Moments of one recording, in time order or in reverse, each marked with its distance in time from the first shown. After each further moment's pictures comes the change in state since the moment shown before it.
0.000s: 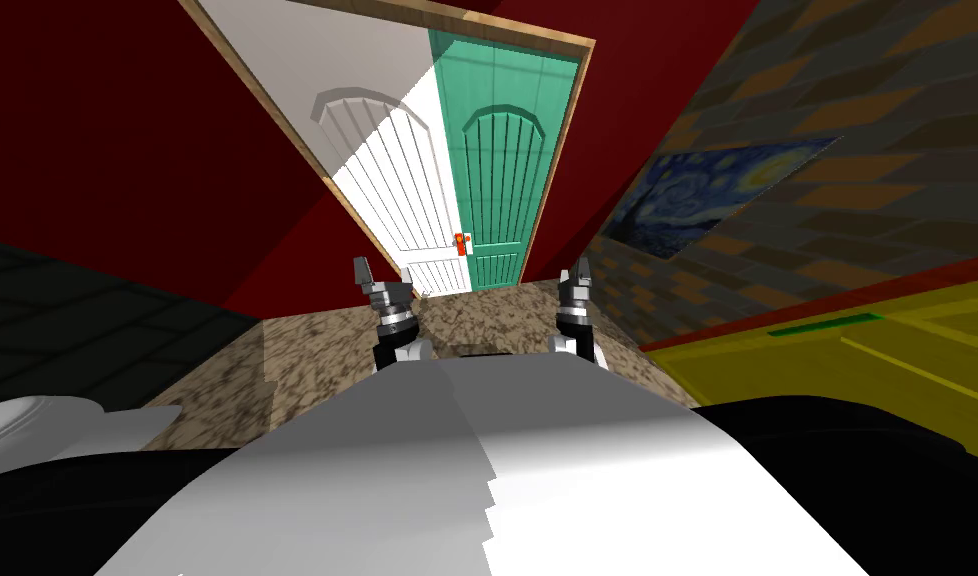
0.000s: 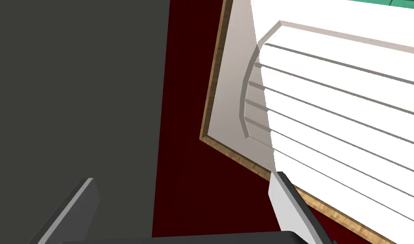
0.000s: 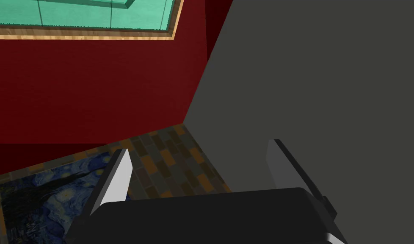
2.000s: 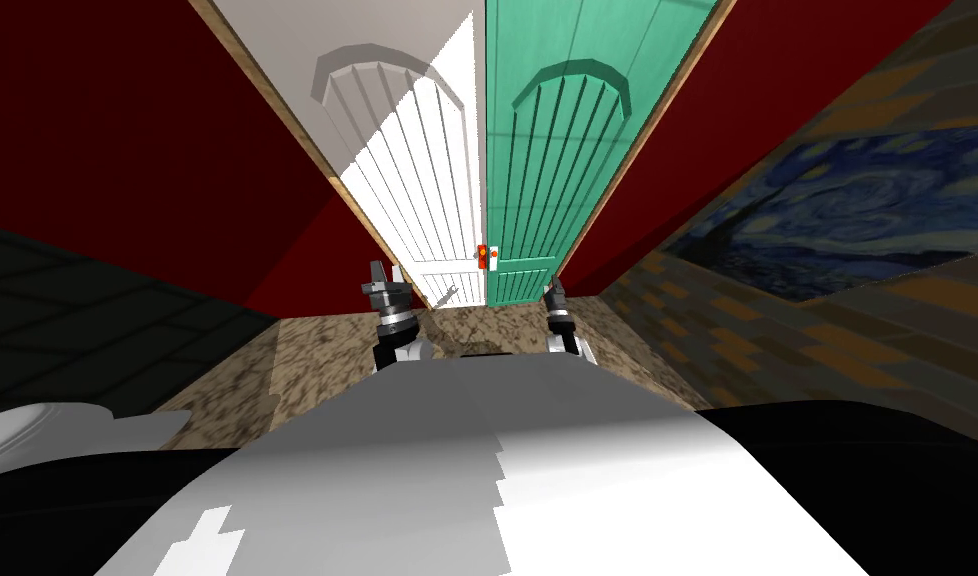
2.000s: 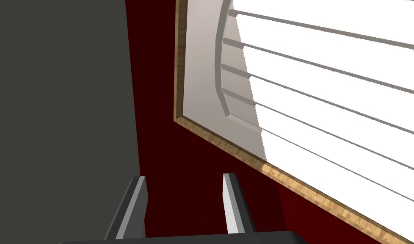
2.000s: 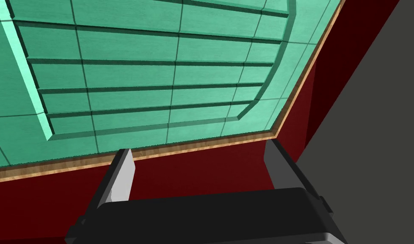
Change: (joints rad) arm -0.114 -0.101 -0.032 0.334 0.137 0.053 -0.231
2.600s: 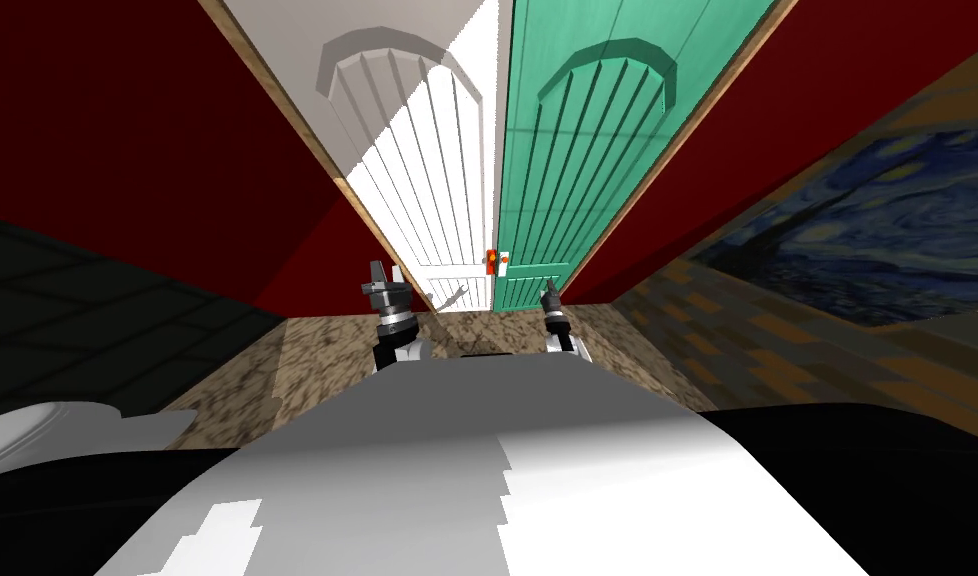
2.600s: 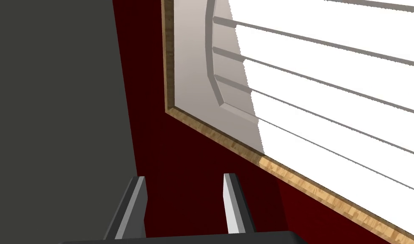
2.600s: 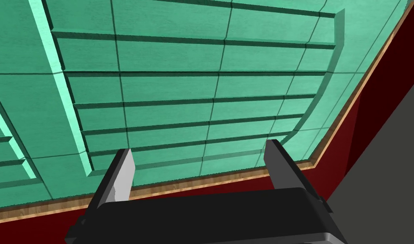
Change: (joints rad) arm -0.046 -0.011 -0.011 0.125 0.049 0.017 -0.081
